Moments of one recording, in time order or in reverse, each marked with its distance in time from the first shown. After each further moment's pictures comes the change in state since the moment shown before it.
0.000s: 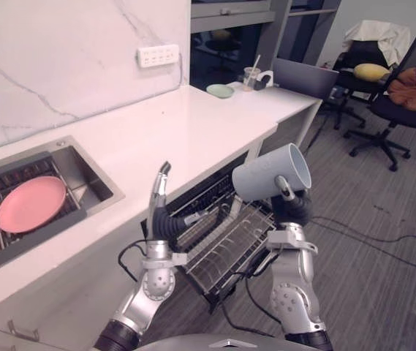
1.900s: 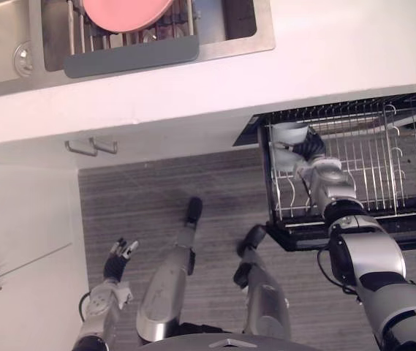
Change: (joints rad) left arm -0.009 0.082 0.352 0.593 -0.750 0.240 -0.505; right arm -0.985 -0.483 -0.053 1.341 -0.561 0.217 0.138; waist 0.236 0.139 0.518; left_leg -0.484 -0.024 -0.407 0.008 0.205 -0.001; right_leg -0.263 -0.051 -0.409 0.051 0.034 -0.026
